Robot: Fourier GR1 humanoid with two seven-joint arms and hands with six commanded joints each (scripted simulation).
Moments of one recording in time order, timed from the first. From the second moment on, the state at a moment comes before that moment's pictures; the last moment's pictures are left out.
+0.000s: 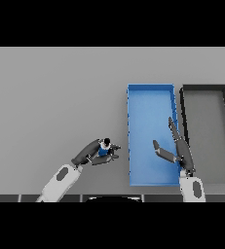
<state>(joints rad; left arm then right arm) -0.16 0.17 -0.58 -1.38 0.08 -0.14 -0.15 0.14 -0.18 0.08 -1.71 0.13 0.10 -0.07</state>
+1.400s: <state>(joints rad) -0.25 0.13 -0.61 -1.60 0.11 -0.15 0.00 0.54 0.02 0.18 -2.01 0.17 -0.04 -0.21</state>
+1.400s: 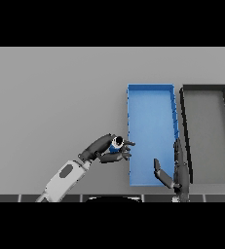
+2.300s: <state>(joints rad) -0.27 0.13 -0.61 -1.61 0.10 -0.18 -0.02 -0.05 -0.15 0.36 -2.14 -0.07 0.28 0.41</state>
